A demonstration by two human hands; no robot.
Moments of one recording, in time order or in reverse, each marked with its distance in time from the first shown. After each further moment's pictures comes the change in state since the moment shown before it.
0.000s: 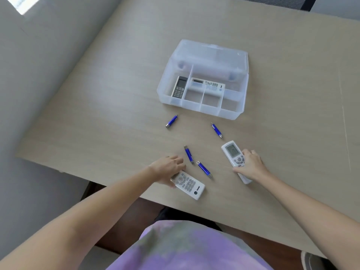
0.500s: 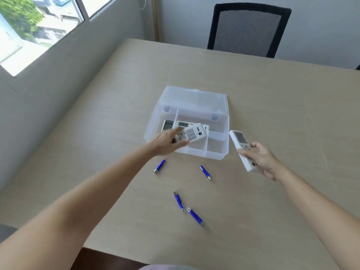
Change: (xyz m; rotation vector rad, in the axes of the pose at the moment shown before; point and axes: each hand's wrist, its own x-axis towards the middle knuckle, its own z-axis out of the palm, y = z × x) left_hand 0.072 -0.085 -0.186 -0.506 0.526 -0.189; right_hand 0.044 -0.020 -0.153 1.054 -0.032 0.046
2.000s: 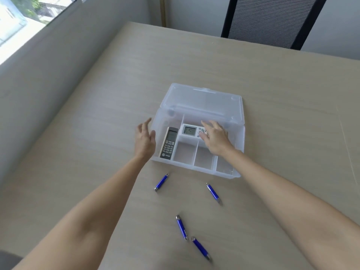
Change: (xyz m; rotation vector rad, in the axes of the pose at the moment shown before) left_hand 0.053 -0.100 0.009 -0.312 0.554 -0.439; right_hand 0.137 -0.073 0.145 -0.932 -0.018 -0.492
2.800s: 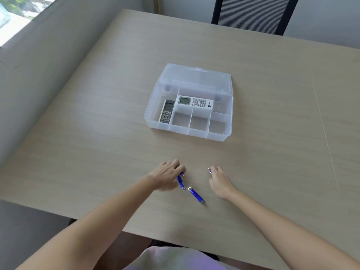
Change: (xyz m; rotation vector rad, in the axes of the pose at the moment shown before) left_hand -0.202 -0.040 0.023 0.722 -0.766 0.676; right_hand -0.228 0.048 0.112 0.030 -0.203 0.193
